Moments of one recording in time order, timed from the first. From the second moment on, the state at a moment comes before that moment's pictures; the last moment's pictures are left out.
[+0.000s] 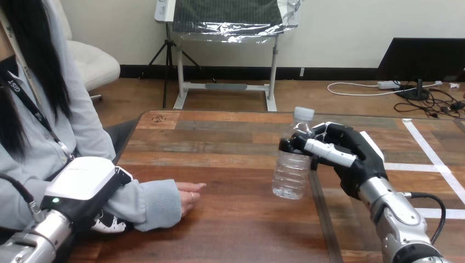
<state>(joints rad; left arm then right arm) -0.21 0.76 -0.32 0.62 0.75 -0.46 0.23 -0.67 -0.22 -0.29 1.33 0.10 -0.43 0.39</state>
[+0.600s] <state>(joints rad) -0.11 0.77 -0.26 0.47 0.74 -0.45 0.16 -0.71 -0.22 -0.24 1.35 0.00 -0.38 0.30</state>
